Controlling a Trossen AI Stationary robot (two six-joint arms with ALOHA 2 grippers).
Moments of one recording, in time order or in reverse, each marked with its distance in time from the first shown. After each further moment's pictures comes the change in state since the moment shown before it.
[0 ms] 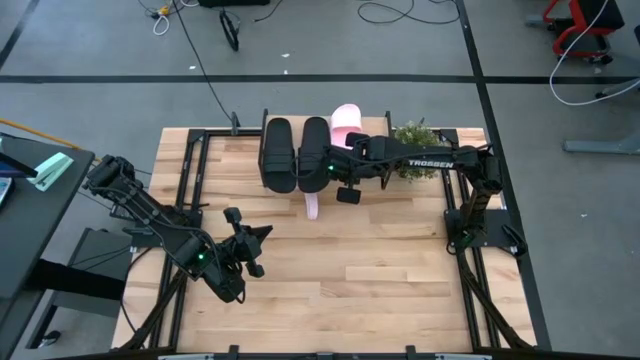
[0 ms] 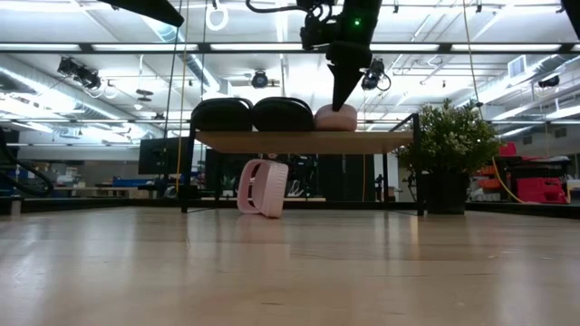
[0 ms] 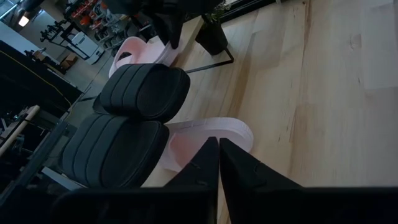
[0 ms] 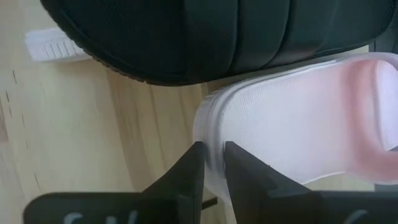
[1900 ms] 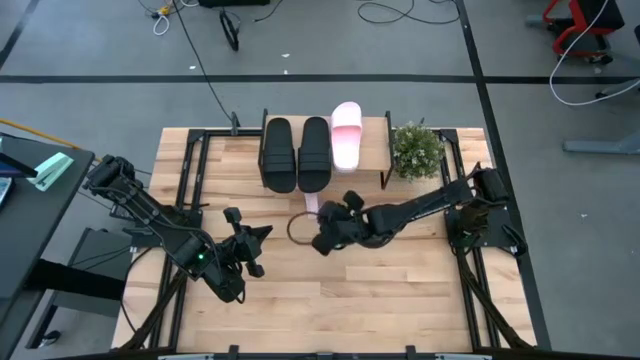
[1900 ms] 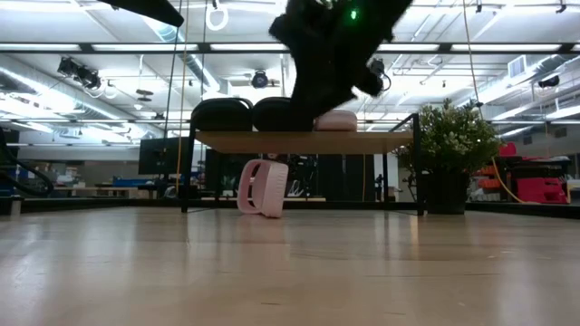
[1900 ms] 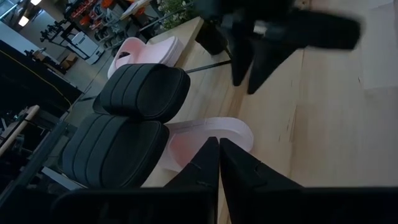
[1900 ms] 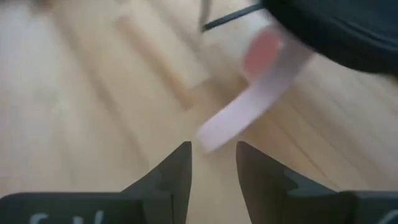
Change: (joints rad) left arm 0.000 0.000 0.000 -0.001 0.000 -0.001; right arm 0.361 0.000 -0.404 0.703 0.221 0.686
